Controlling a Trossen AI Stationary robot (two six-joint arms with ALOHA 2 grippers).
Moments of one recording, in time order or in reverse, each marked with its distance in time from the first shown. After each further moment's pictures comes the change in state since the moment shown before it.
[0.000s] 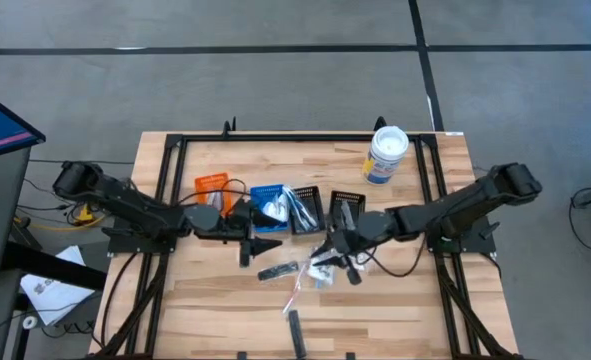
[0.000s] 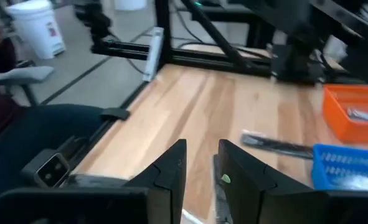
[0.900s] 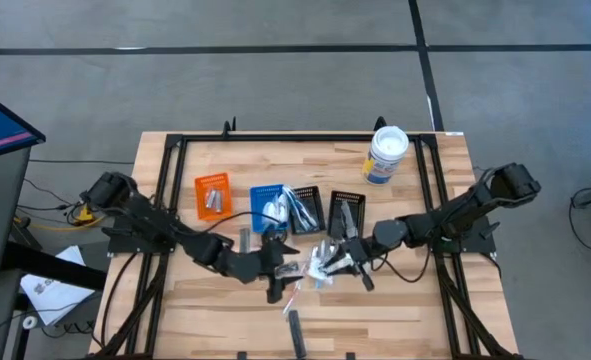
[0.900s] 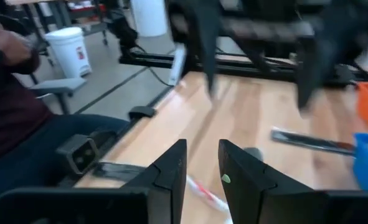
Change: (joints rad) left arm -0.210 0.363 0.398 -0.423 -0.282 0.125; right arm 0.054 0.015 -0.273 0.410 -0.026 0.047
